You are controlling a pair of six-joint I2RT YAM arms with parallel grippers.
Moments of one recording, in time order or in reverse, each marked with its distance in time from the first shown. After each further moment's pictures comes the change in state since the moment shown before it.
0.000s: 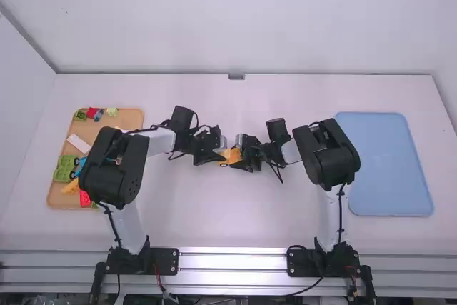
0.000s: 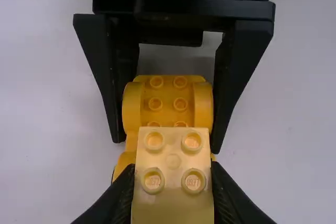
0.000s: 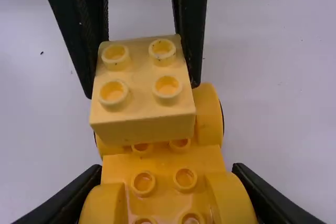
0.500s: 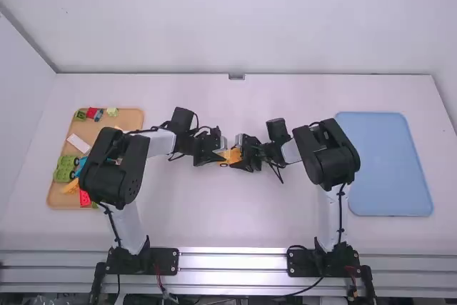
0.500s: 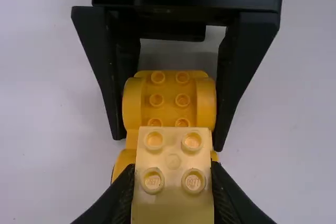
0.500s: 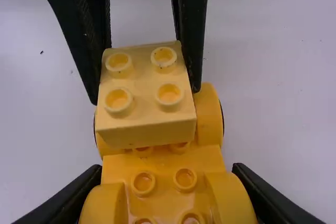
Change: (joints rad) left arm -0.003 0.000 -0.015 0.023 -0.021 -0.008; right arm 0.000 0.000 0.000 -0.001 0.001 -0.004
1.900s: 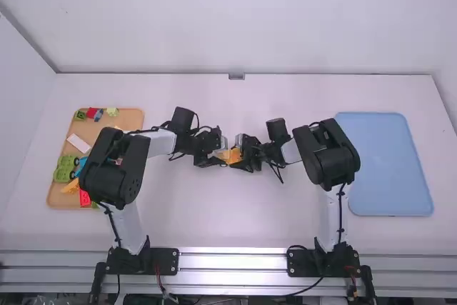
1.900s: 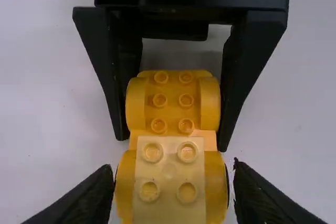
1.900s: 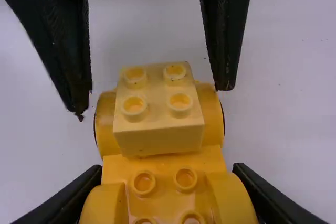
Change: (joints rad) left arm -0.003 0.000 0.000 0.022 0.004 0.006; right arm 0.000 0.000 0.000 -0.002 -0.002 0.003
